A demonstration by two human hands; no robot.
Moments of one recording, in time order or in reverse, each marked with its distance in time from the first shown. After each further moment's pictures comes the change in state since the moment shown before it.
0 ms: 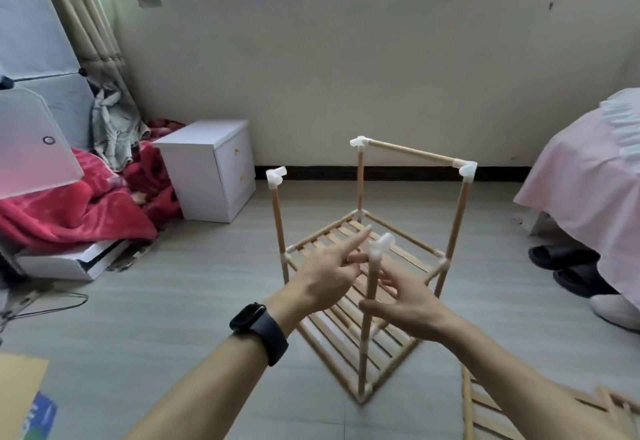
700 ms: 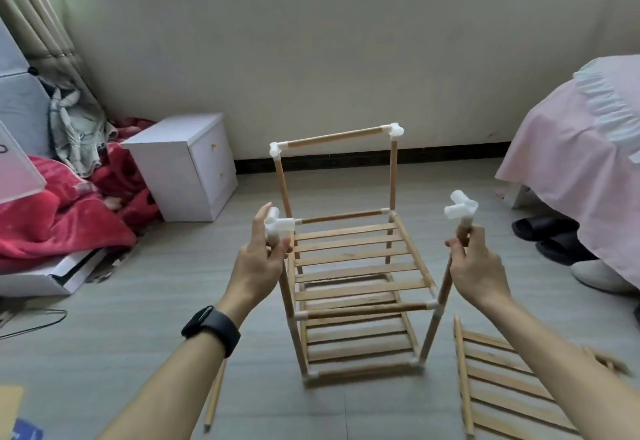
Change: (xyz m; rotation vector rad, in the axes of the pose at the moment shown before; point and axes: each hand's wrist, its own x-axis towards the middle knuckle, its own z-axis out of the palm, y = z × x) left_hand 0.000 -0.089 -0.037 0.045 0.402 -0.114; right_hand -0.004 0.084 -0.059 -0.197 0.739 0.226
